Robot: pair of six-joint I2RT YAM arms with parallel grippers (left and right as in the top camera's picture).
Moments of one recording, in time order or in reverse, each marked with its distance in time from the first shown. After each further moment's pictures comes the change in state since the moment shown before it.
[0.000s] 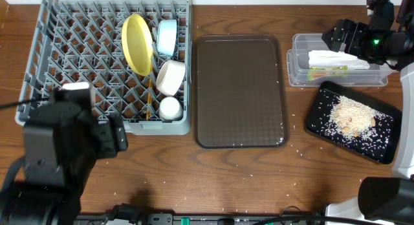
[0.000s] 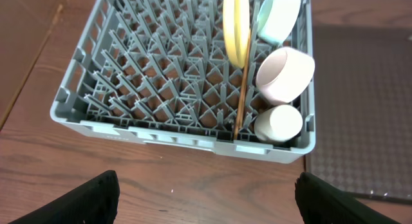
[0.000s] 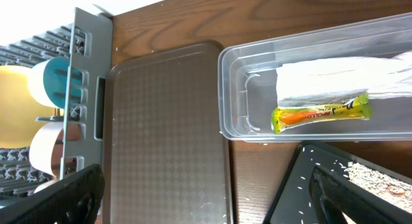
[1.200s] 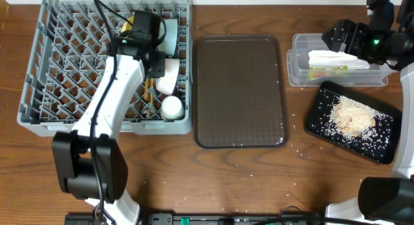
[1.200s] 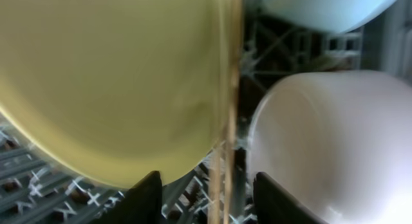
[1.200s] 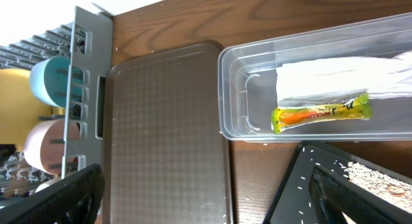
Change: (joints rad) left arm -0.011 0.903 0.001 0.477 -0.003 0.024; right arm 0.000 0.000 0.000 0.000 0.000 0.000
